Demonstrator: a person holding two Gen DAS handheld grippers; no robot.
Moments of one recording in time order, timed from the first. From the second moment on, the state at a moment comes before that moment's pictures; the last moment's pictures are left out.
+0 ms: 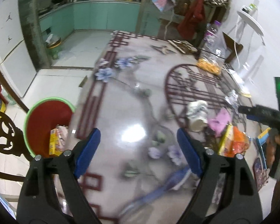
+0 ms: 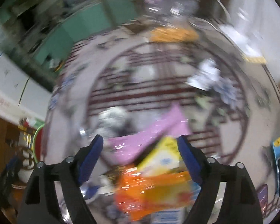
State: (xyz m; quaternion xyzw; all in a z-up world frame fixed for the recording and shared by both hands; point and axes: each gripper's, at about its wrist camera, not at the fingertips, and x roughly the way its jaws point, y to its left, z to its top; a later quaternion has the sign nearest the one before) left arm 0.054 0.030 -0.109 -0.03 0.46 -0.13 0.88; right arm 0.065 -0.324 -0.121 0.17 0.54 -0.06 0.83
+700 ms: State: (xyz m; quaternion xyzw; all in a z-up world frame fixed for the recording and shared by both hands) left arm 0.078 -0.051 -0.123 0.01 0.49 -0.14 0.86; right arm 0.119 -0.331 -0.213 0.18 0.64 0.01 0.75
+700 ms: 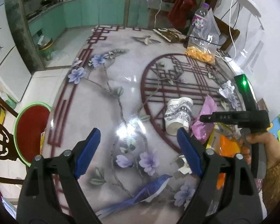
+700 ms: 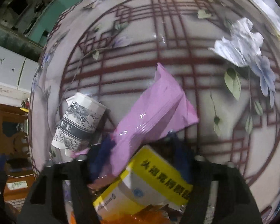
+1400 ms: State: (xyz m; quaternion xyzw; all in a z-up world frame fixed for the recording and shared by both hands) left arm 0.153 -0.162 -0.208 0.06 0.57 -0.21 0.79; right arm 0.109 -0.371 -0.182 0.26 0.56 0.03 0.79
